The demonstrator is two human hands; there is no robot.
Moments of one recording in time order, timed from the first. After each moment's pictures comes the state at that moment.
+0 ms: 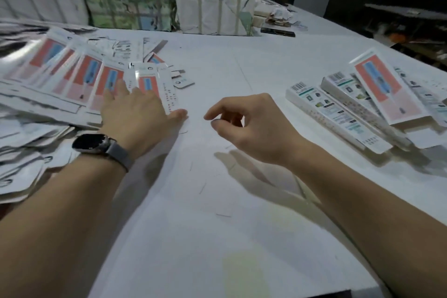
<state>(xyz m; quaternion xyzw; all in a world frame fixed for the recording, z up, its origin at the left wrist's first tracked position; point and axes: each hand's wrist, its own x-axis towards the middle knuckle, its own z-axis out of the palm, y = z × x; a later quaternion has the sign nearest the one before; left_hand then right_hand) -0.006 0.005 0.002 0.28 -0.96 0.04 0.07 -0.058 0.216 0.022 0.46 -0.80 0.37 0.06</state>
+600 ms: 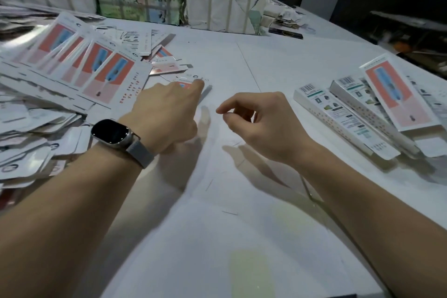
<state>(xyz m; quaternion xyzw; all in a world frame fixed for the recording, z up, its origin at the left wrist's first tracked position) 0.000 0.034 0.021 0.11 -0.99 0.02 0.12 -0.061 0.212 0.016 0.45 -0.80 0.39 0.07</state>
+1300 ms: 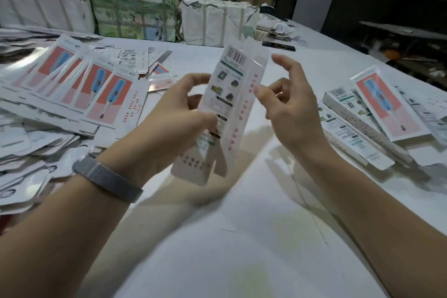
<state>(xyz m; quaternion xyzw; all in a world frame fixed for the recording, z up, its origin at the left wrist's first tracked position) 0.015 0.057 0.040 0.06 -0.74 -0.67 0.11 -0.089 0.222 0.031 0.29 -0.77 0.54 0.15</state>
